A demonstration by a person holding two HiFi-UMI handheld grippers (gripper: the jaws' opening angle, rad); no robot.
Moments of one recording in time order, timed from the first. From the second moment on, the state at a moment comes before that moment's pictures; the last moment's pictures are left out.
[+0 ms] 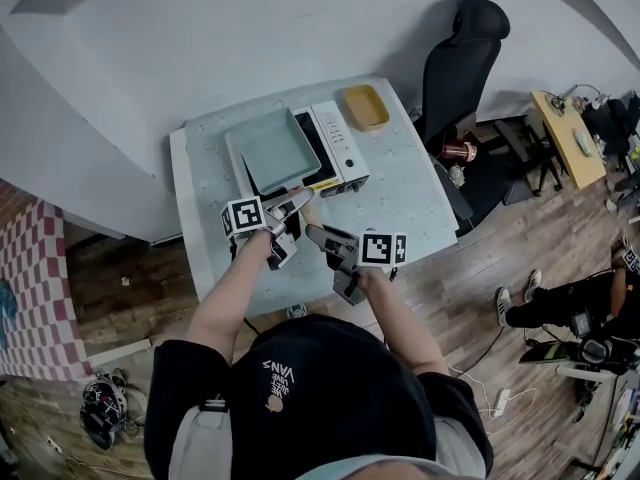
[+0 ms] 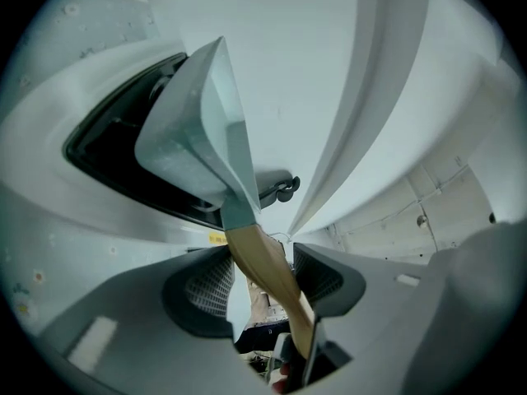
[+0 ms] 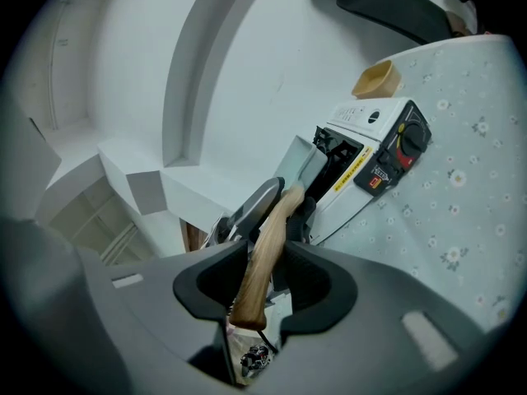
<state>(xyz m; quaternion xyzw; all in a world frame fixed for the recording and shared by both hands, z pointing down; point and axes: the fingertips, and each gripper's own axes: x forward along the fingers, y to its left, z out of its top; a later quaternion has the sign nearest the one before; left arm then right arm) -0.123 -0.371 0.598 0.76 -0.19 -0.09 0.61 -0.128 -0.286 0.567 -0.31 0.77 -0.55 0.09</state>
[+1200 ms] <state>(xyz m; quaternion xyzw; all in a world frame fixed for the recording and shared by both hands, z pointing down) -0.082 -0.263 0.559 0.79 -0.21 -0.08 0.57 -0.085 -0.177 0.541 -0.27 0.81 -0.52 0.08</state>
